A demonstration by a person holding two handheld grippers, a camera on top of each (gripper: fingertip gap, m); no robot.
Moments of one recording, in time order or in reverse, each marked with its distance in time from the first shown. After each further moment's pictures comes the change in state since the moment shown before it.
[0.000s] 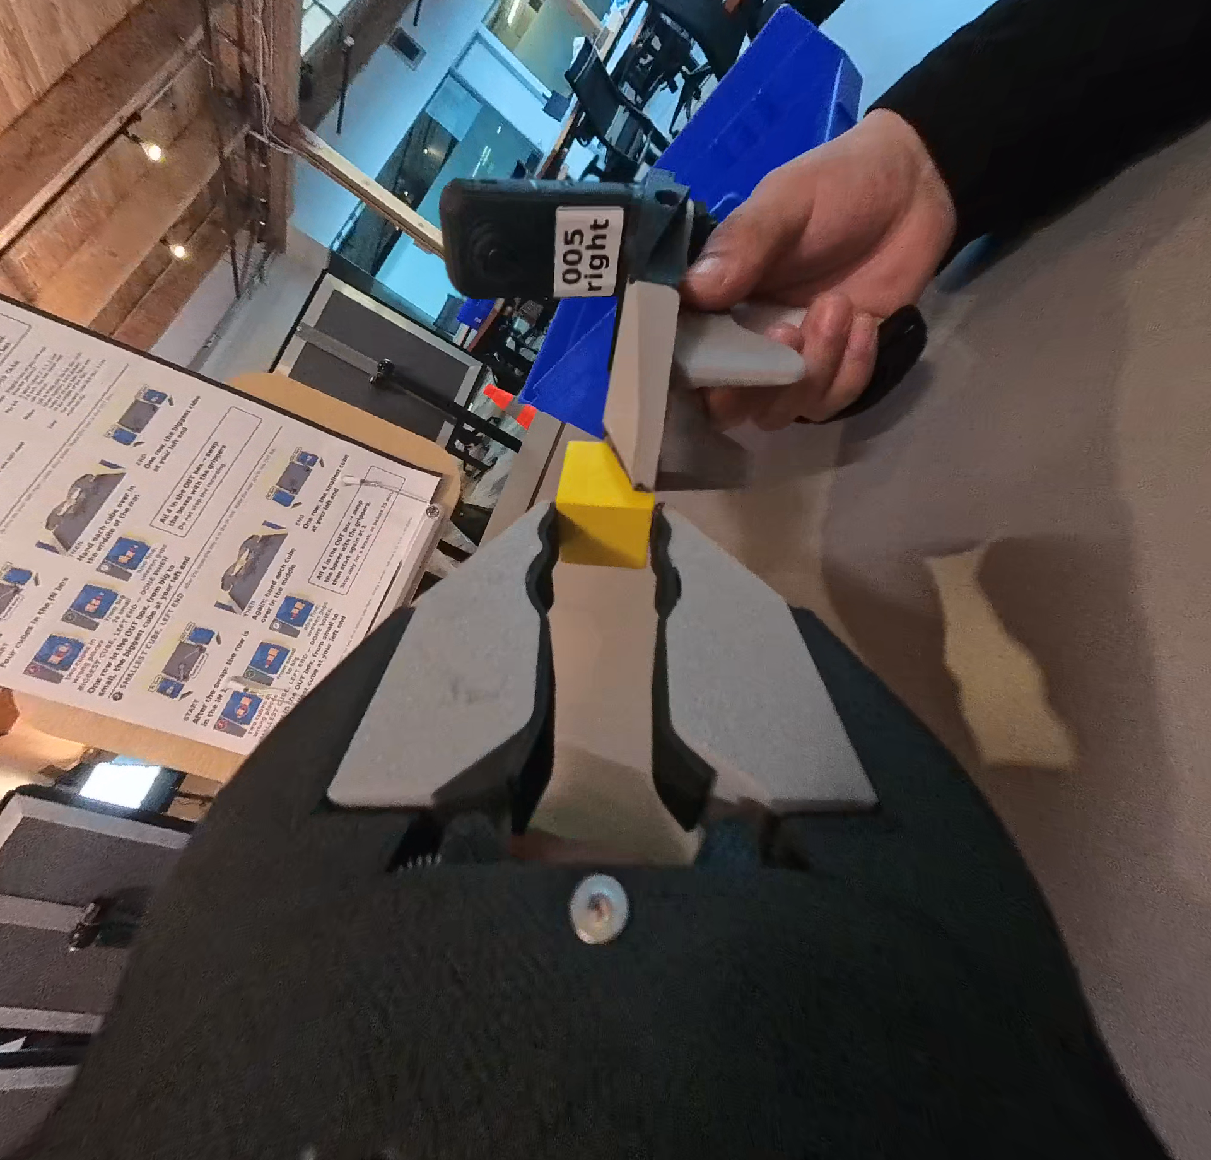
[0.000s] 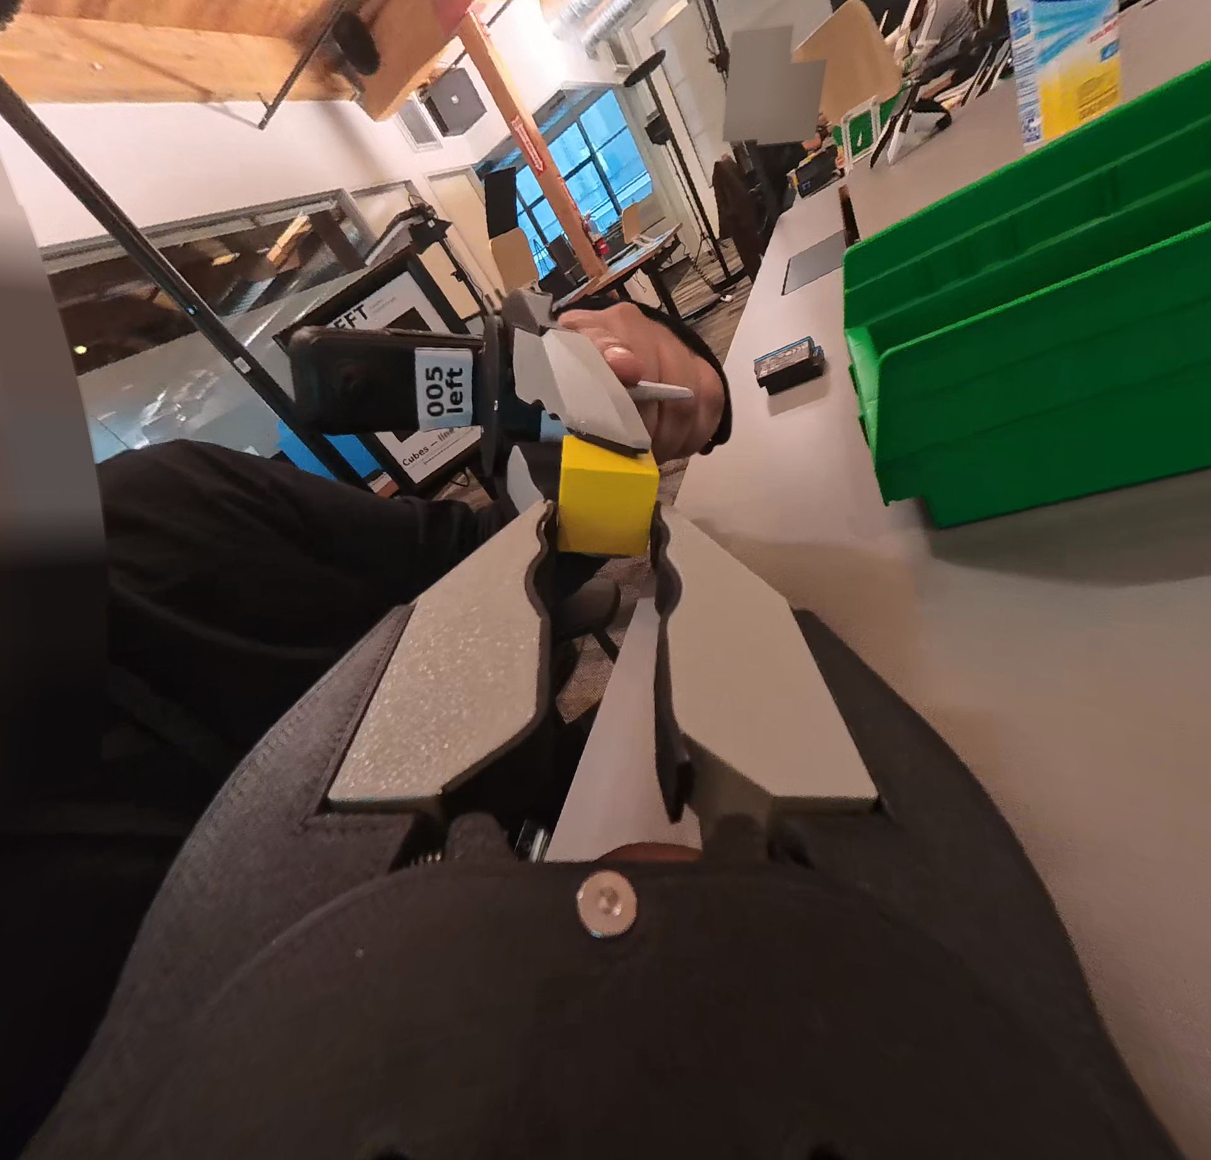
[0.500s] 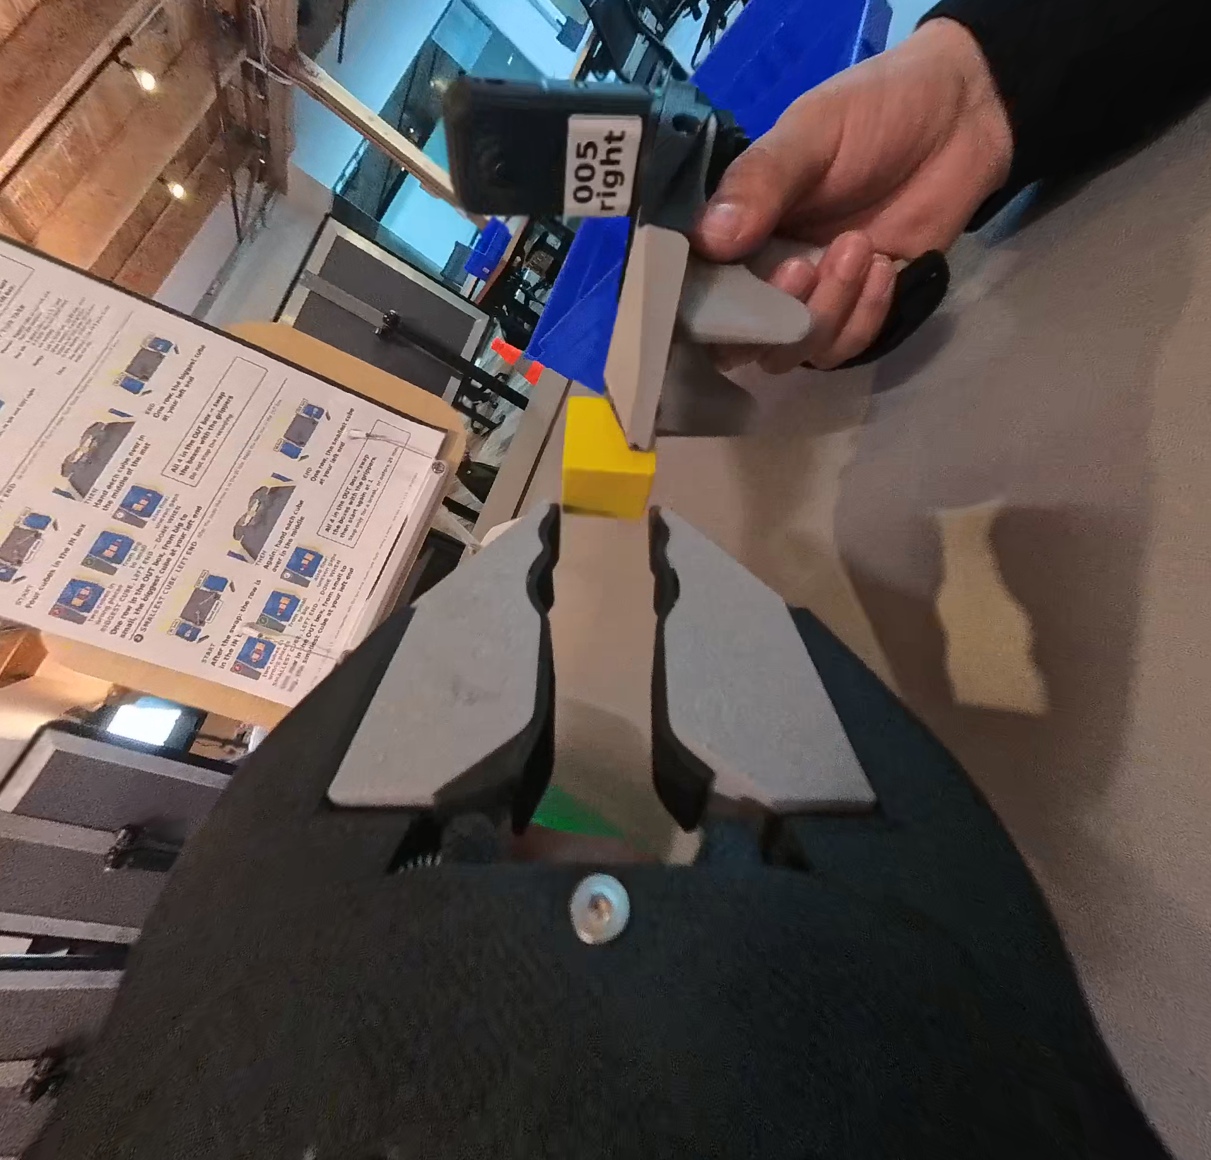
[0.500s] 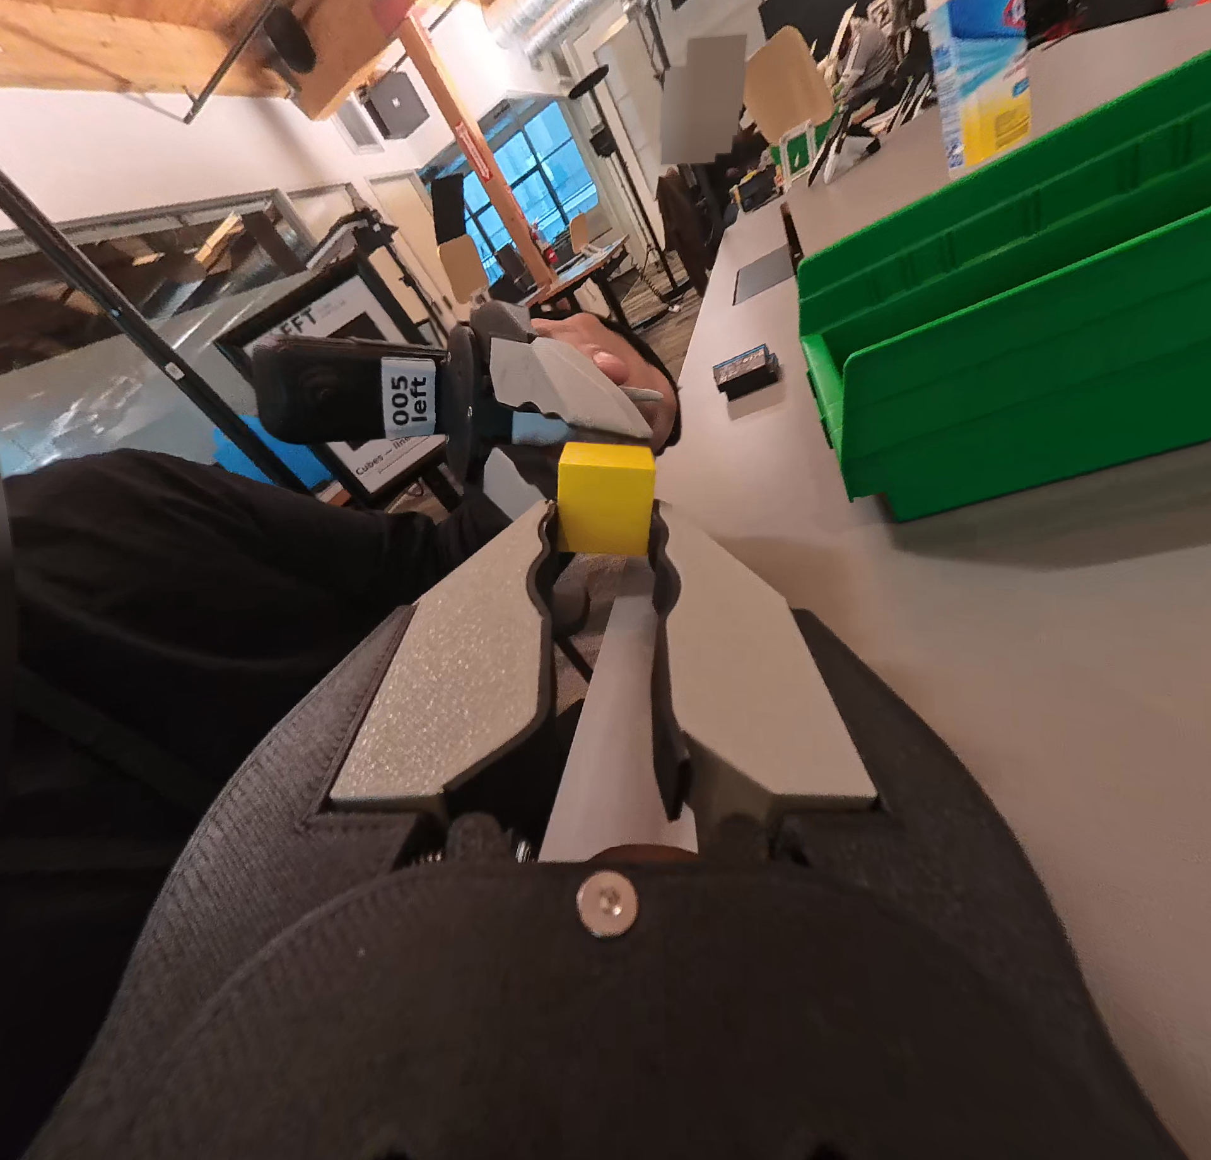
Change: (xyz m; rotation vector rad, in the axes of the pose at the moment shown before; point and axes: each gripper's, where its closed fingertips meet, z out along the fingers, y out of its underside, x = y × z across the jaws) left arm 0.001 0.009 -0.014 -0.076 -0.028 -0.011; right arm 0.001 -0.001 -0.003 0.018 0.089 -0.024
